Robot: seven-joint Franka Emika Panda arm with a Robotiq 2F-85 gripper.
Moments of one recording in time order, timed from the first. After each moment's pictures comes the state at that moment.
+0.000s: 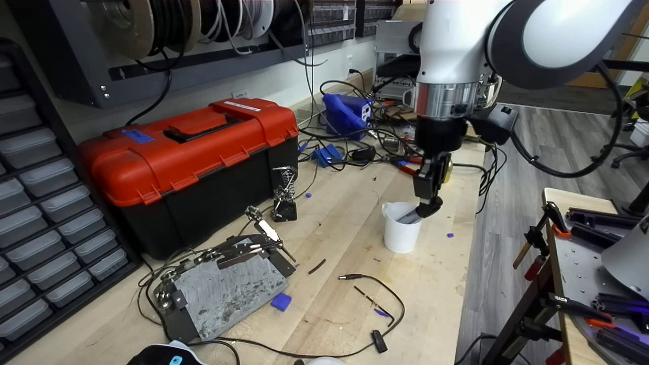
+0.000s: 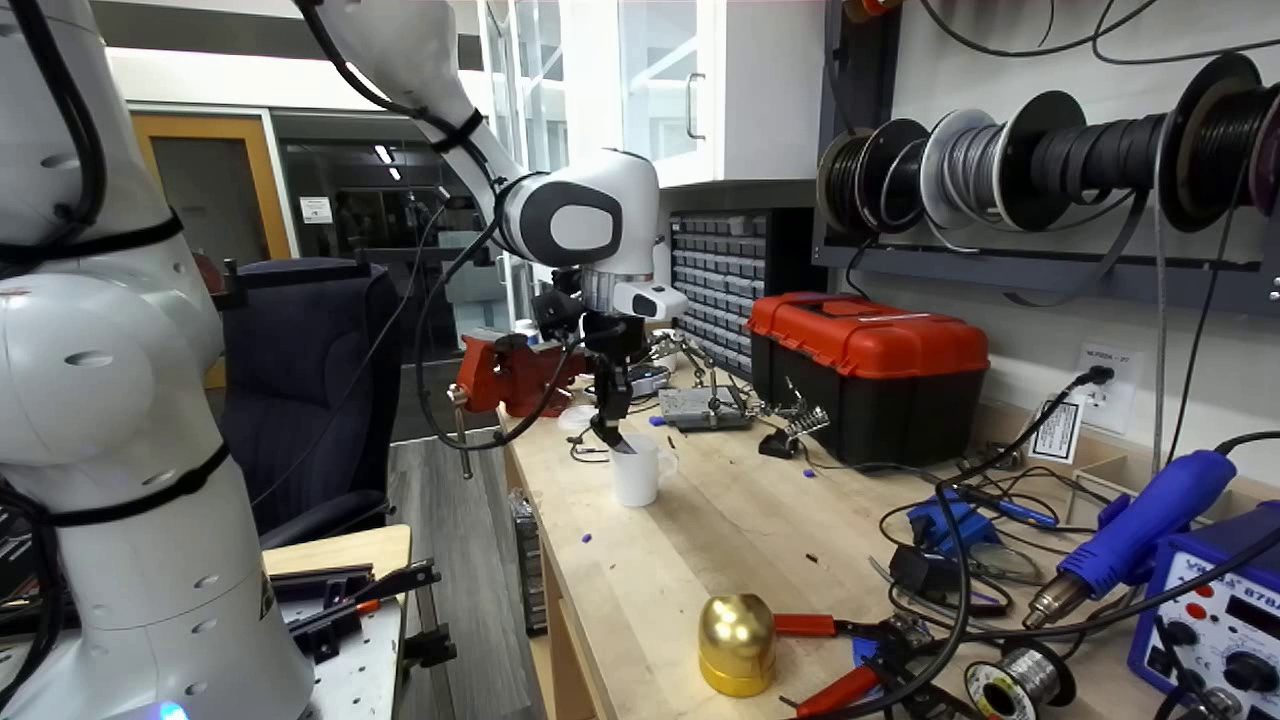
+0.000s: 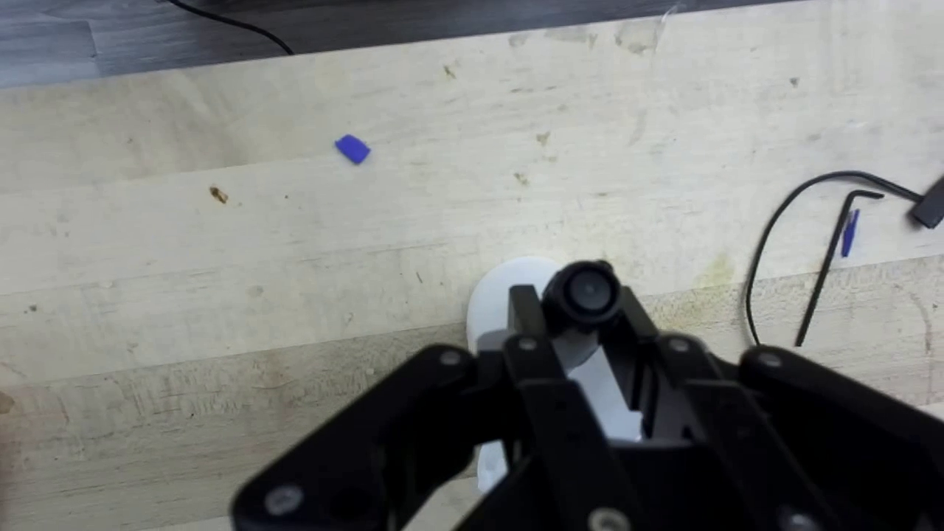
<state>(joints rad) 0.15 -0.09 0.17 -2.53 0.19 2.41 0.29</state>
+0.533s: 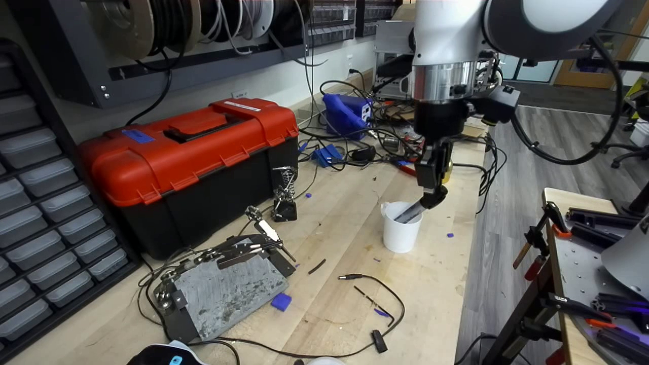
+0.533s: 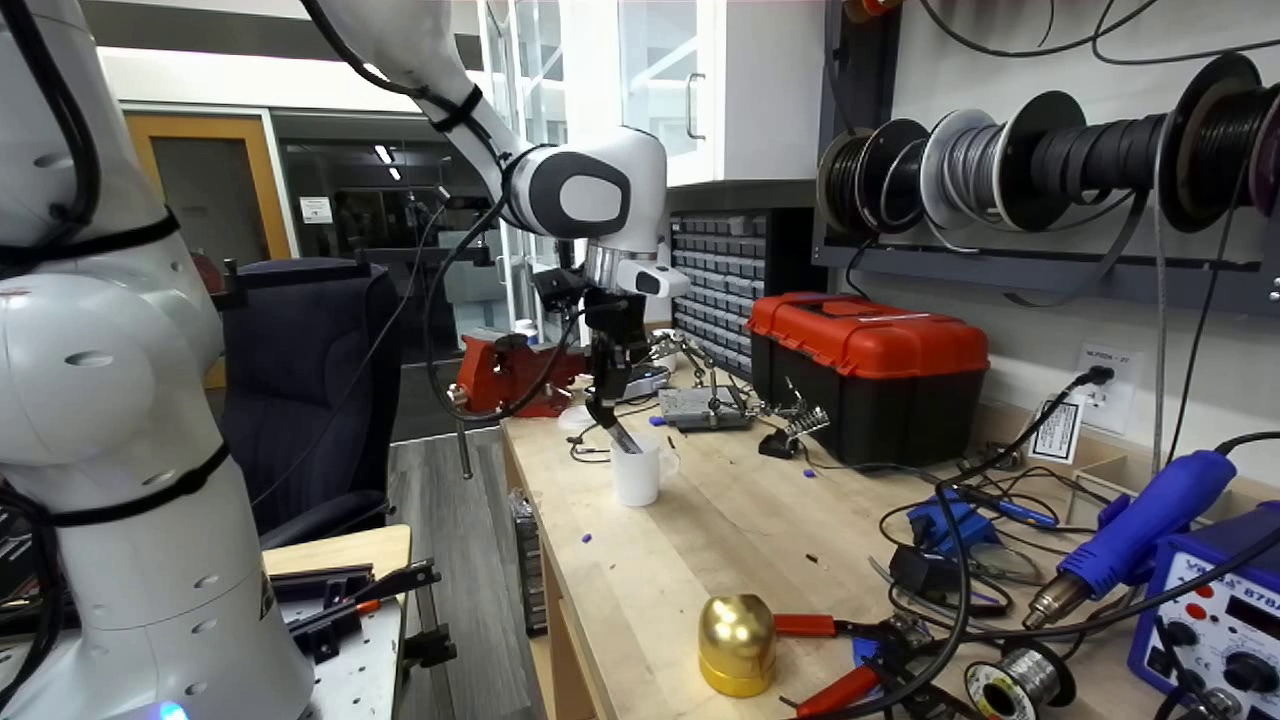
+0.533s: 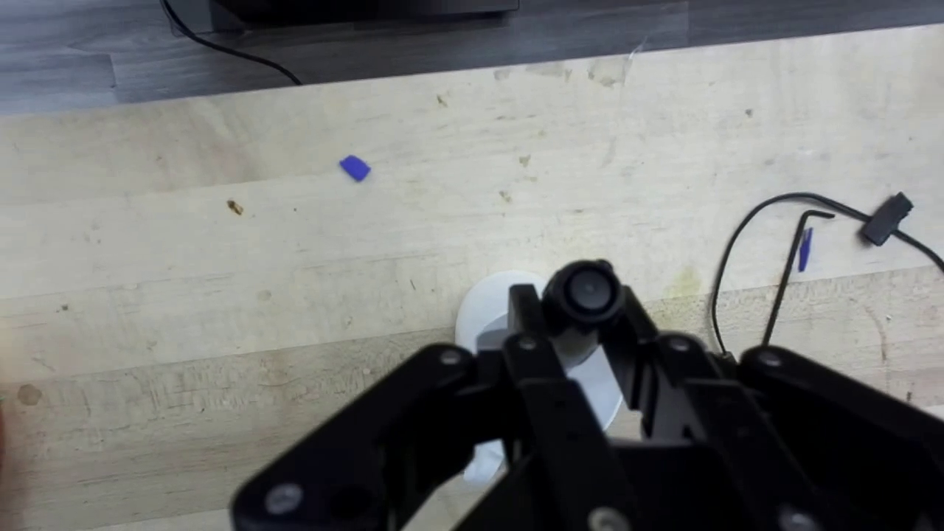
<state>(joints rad) 0.15 -0.11 0.17 -2.46 0.19 2.26 0.29</state>
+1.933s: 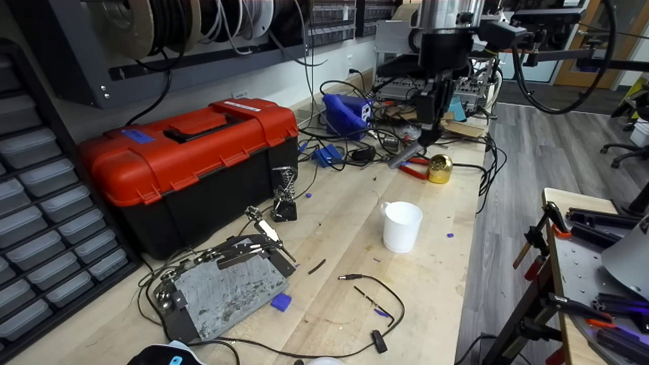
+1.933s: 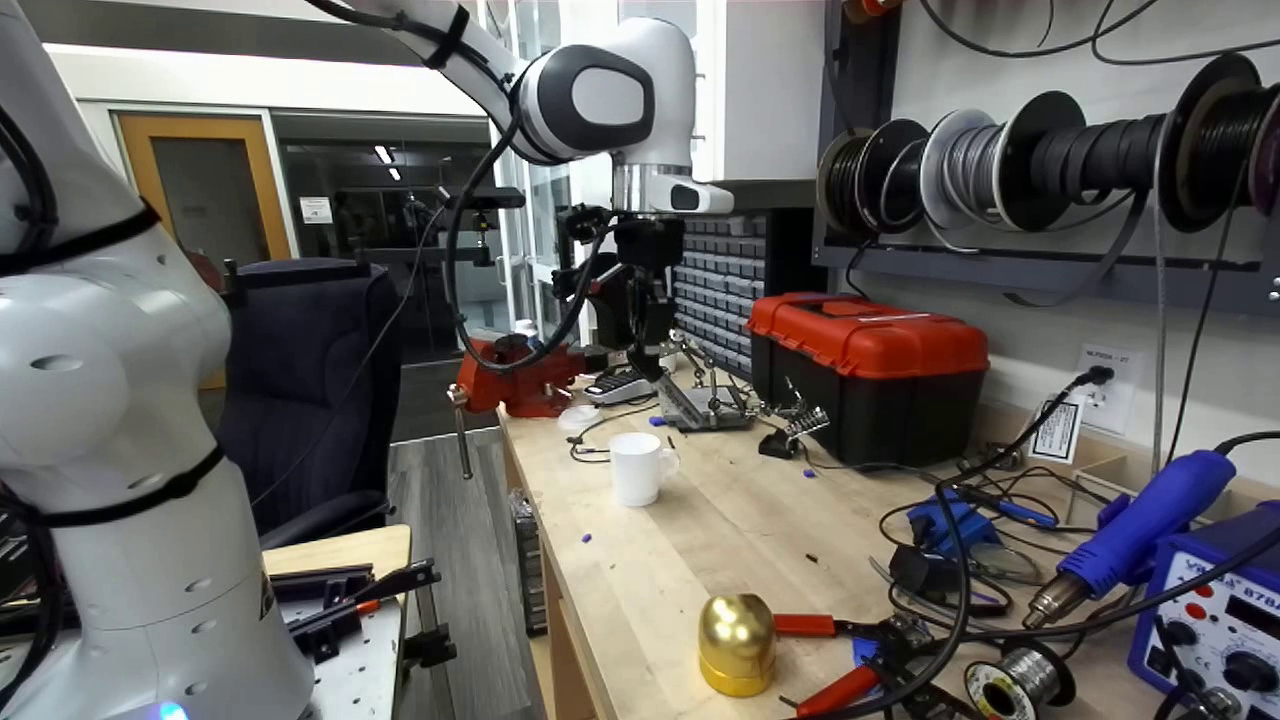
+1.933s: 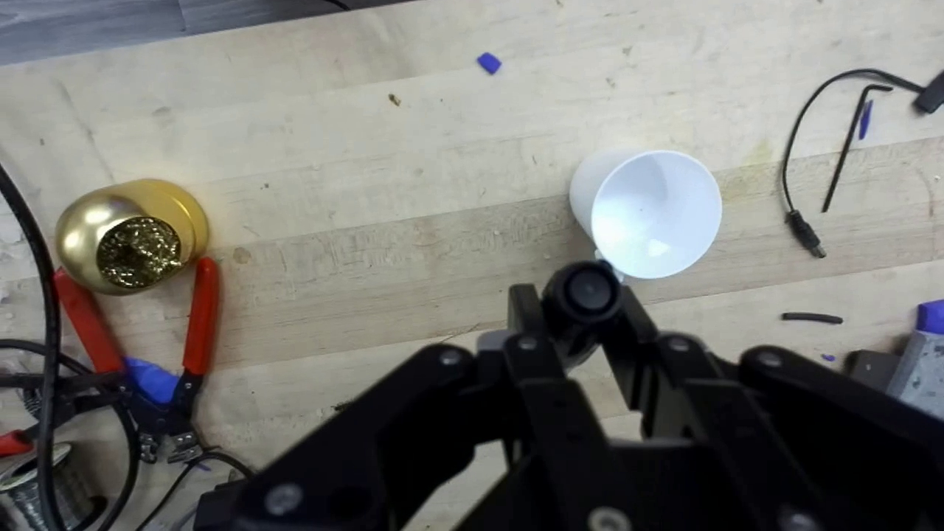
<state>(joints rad) 0.06 -0.25 0.11 -2.39 0.08 2.13 0.27</state>
